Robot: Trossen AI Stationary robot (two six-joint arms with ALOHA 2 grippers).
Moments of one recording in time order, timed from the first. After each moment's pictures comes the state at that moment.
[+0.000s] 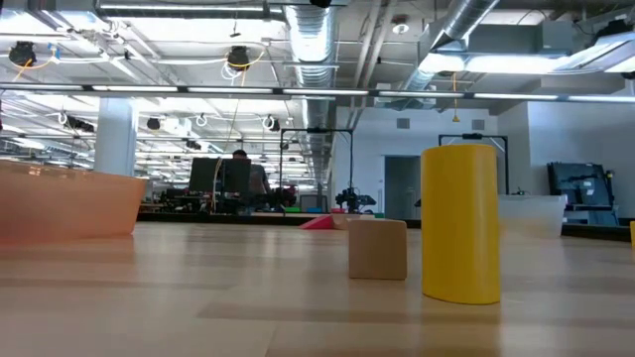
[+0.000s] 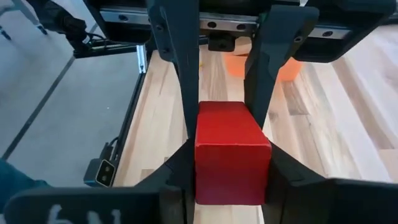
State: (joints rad) left arm -0.29 1.69 1.34 0.06 -0.22 -0.28; right arm 0.44 1.25 1.15 -0.41 0.26 0.35
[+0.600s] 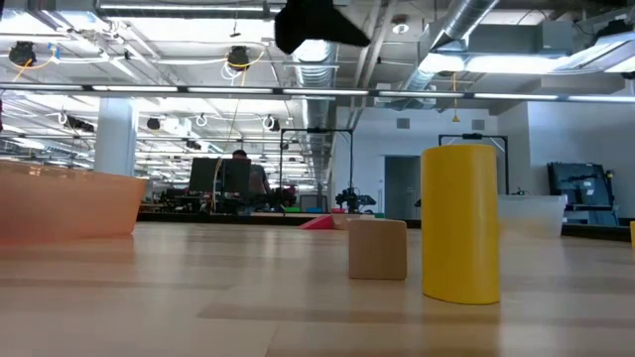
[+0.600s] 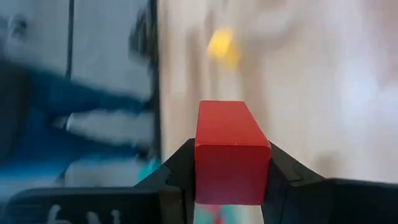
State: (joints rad) left arm -0.25 1.68 1.34 -0.27 -0.20 -0.36; right arm 0.64 1.25 1.15 -0.79 0.02 0.80
